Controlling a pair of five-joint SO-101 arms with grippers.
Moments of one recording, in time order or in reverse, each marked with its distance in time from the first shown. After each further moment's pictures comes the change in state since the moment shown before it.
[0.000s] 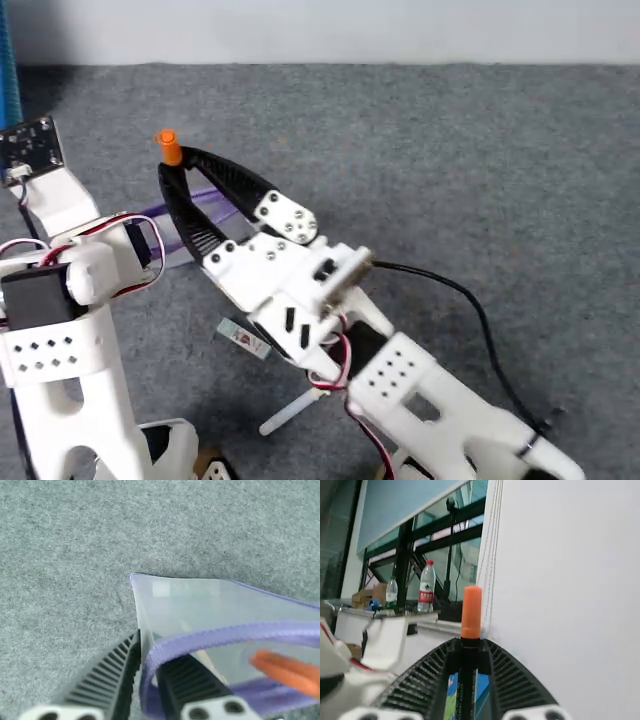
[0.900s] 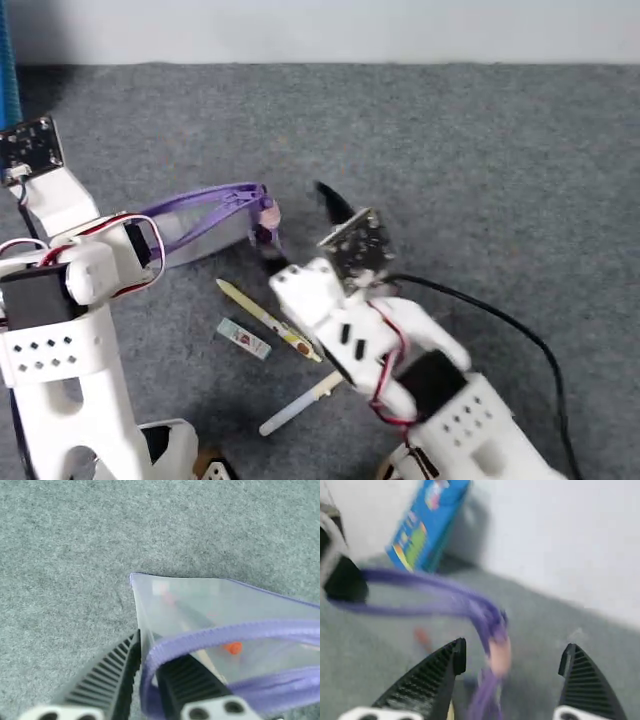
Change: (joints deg) left arm 0.0 0.0 0.0 0.0 0.0; right arm 10.3 -29.5 4.7 69.0 -4.7
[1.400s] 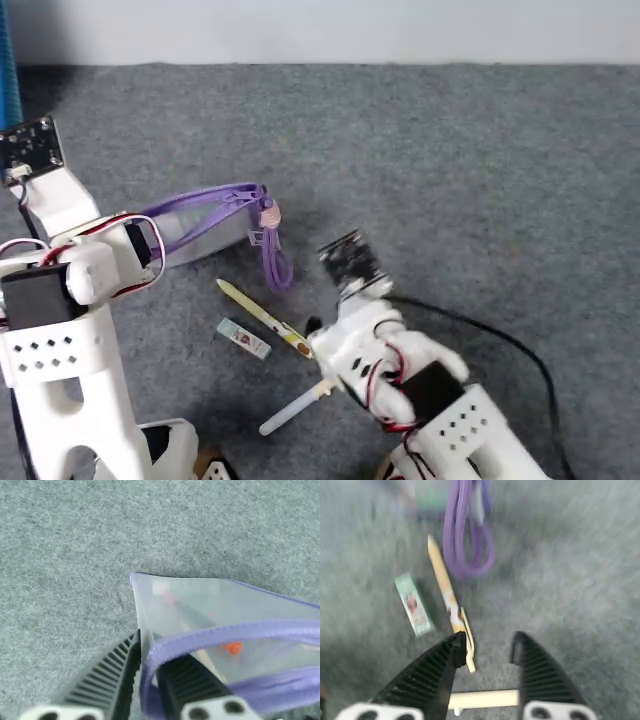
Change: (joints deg) left arm 0.0 0.0 0.0 0.0 0.0; right arm -0.2 -2.5 12.7 22.1 -3.5
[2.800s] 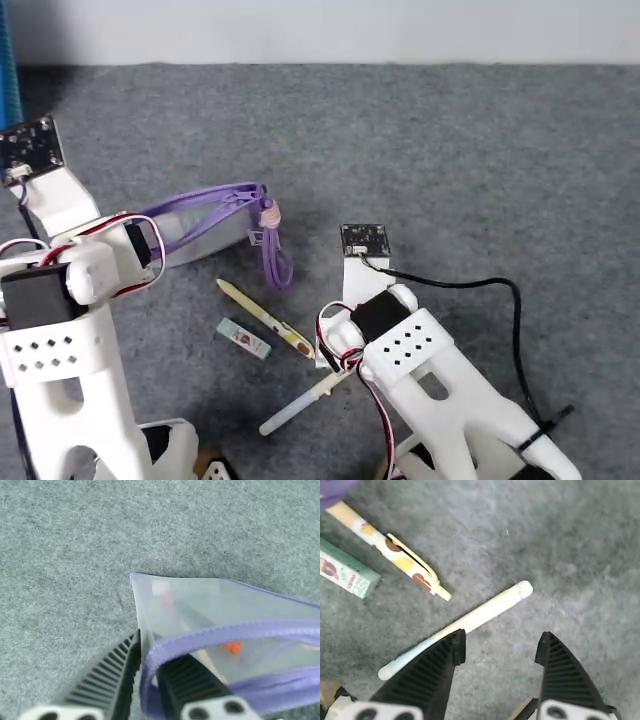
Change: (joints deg) left arm 0.0 0.0 0.0 0.0 0.0; right arm 2.0 33.1 -19.6 20.4 -30.5
